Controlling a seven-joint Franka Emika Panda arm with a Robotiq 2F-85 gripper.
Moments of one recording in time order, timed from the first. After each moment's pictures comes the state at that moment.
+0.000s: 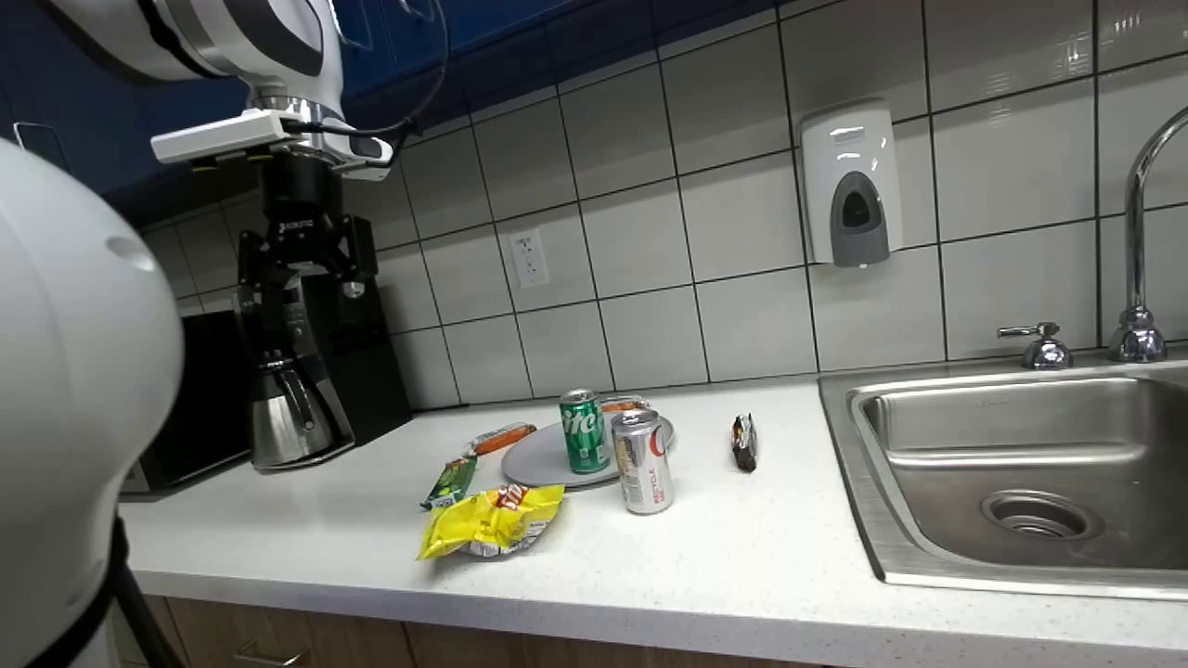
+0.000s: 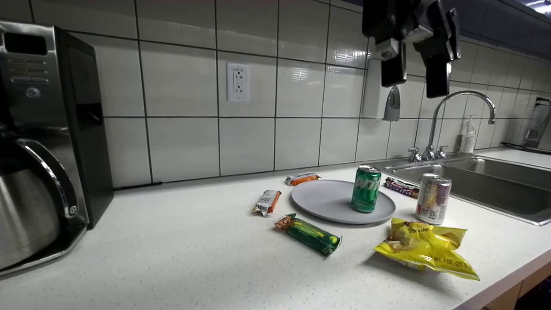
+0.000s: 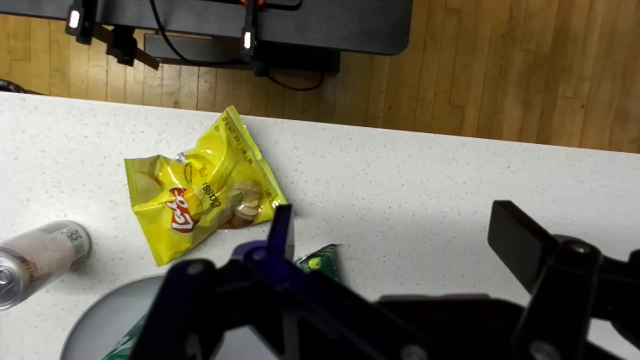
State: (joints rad) arm 0.20 -0.39 0.18 -2.33 0.18 1.77 0.14
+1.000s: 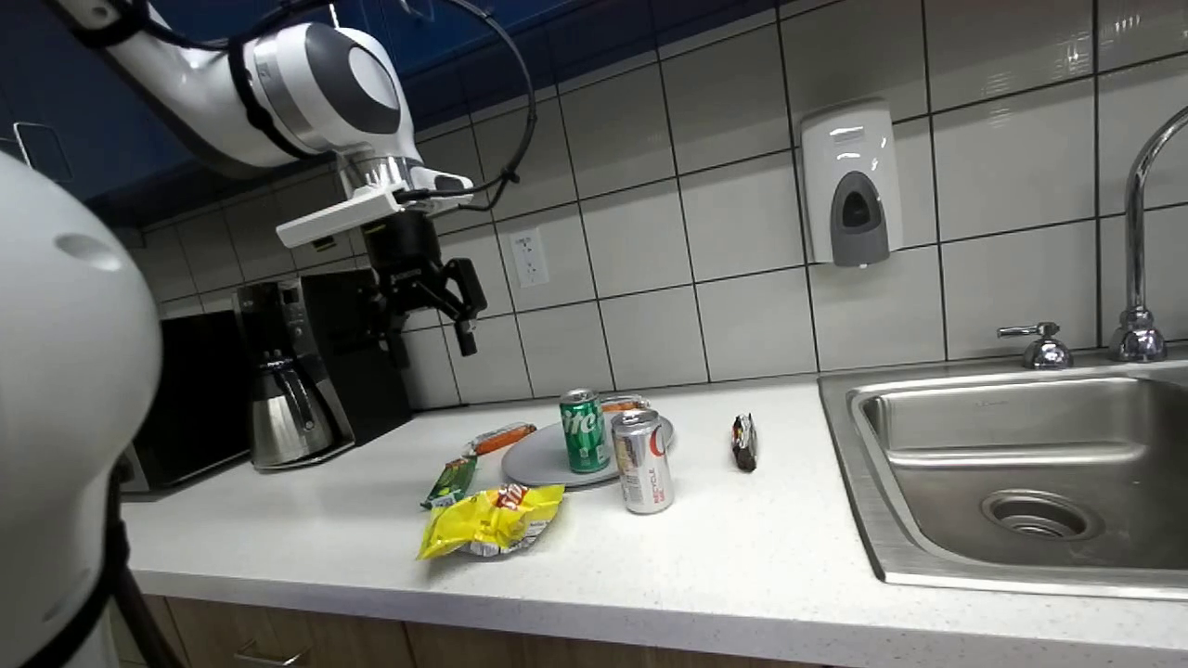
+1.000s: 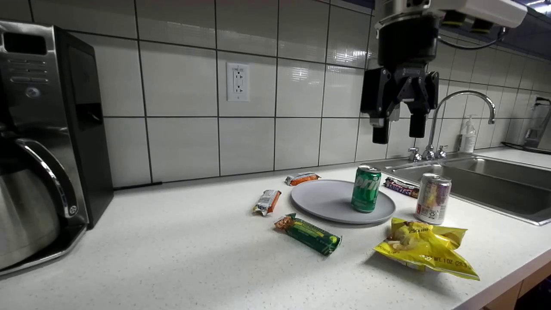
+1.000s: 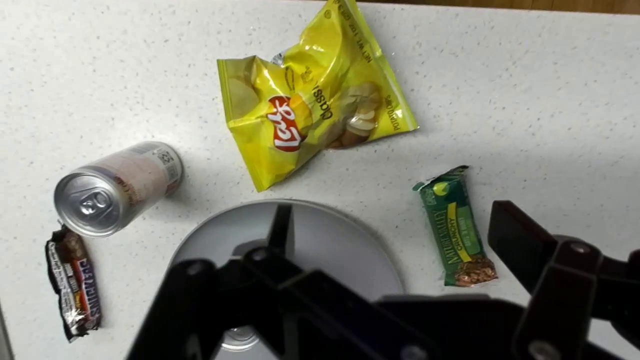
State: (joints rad) arm 0.11 -0.30 0.14 -2.45 -0.02 2.11 0.14
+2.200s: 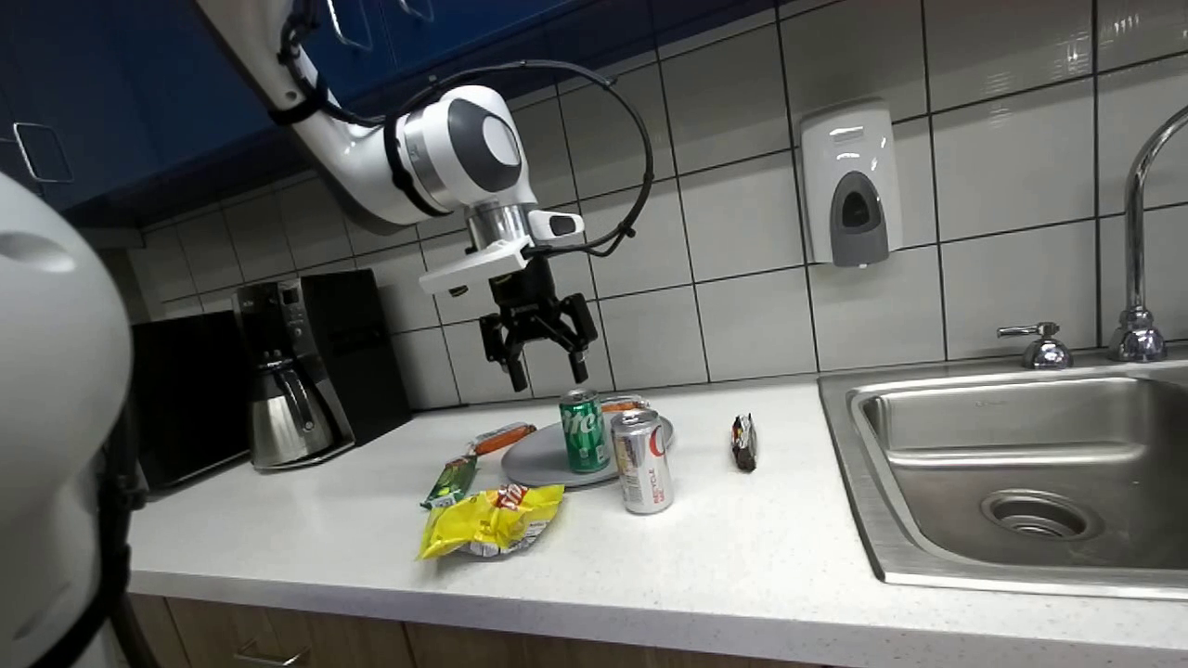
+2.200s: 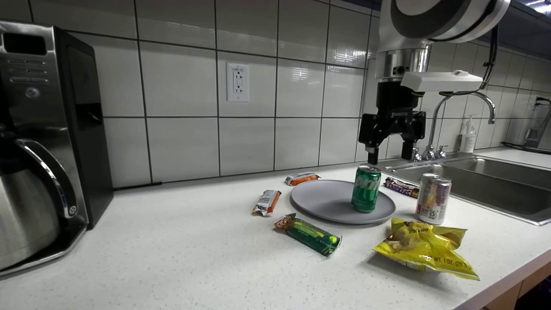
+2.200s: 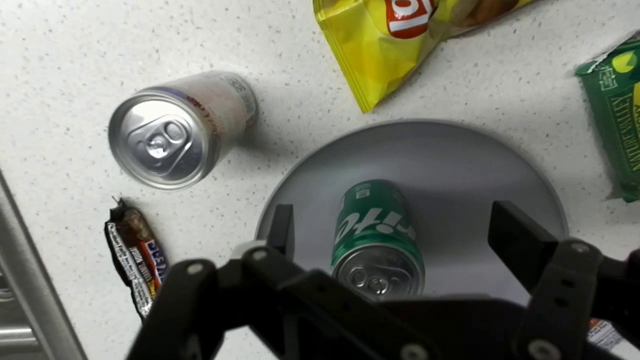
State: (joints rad) arm 0.01 -0.04 0.01 -2.37 -0.10 2.35 0.16
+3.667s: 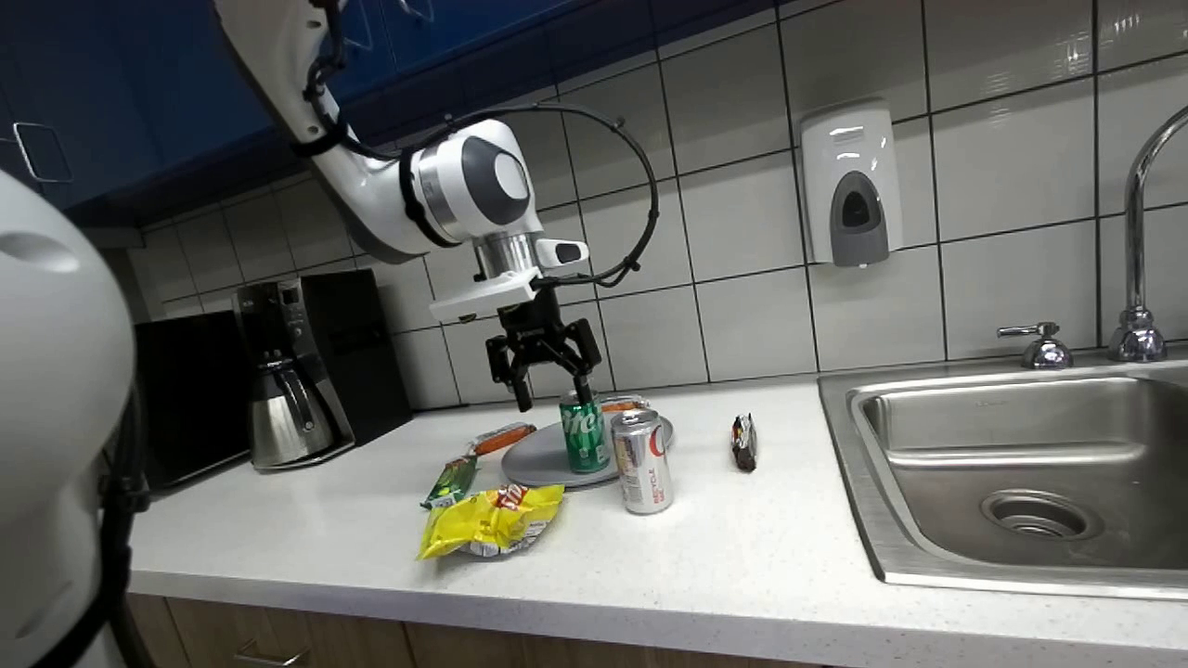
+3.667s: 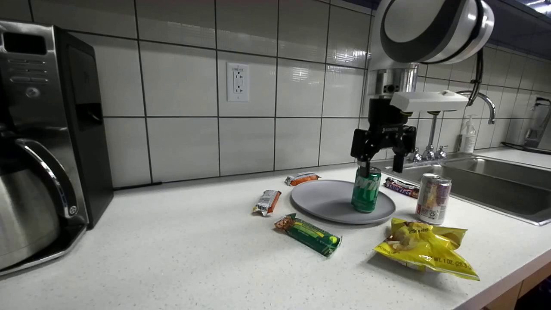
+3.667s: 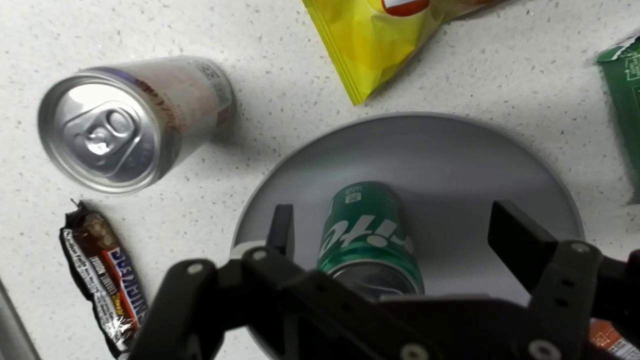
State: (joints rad) arm 0.02 0.05 0.01 -2.35 -0.10 2.43 0.16
